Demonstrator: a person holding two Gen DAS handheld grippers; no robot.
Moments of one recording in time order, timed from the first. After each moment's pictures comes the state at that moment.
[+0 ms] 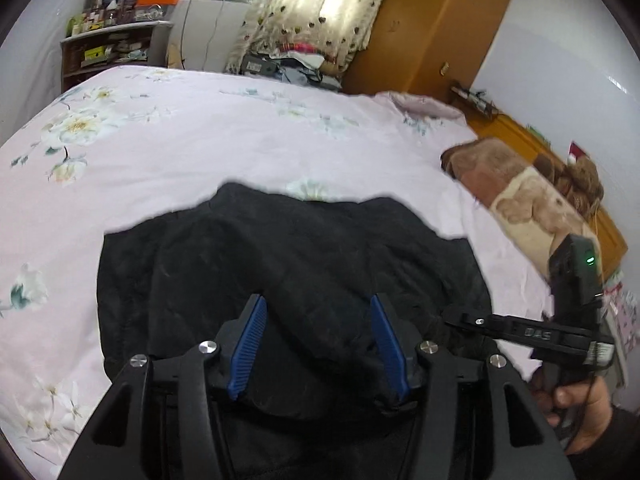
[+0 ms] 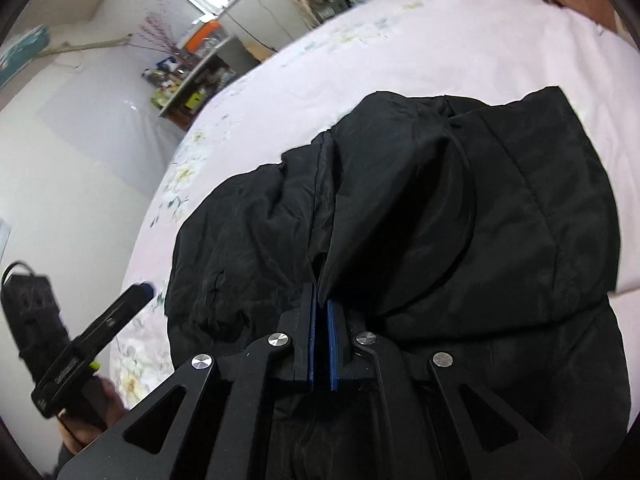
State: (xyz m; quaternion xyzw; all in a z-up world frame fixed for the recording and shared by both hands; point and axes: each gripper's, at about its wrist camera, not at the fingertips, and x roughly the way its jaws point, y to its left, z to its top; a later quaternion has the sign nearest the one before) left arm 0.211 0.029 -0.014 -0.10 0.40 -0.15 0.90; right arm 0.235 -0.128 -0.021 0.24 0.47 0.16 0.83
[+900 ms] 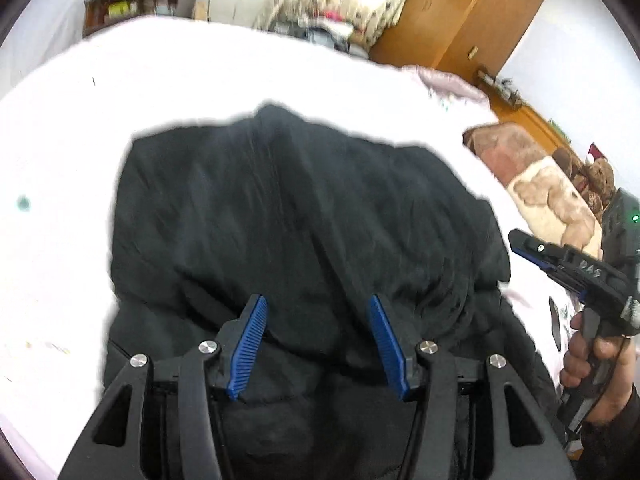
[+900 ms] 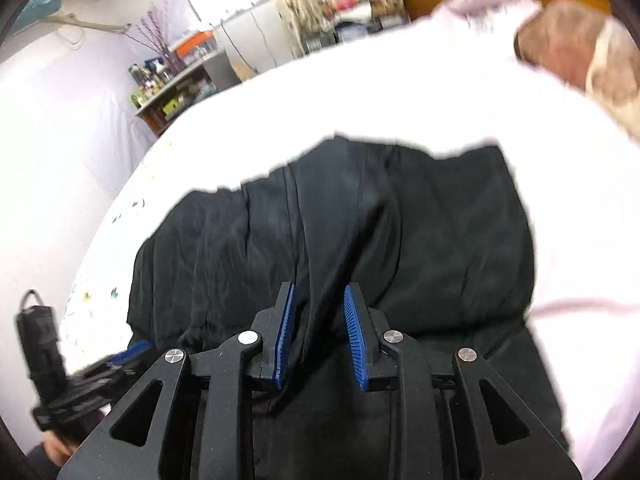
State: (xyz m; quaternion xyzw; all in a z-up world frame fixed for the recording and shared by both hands) left arm 0.179 0.046 -0.037 -0.13 0.43 -0.12 0.88; right arm 0.216 -0.139 0.009 0.15 0.42 0.09 0.89
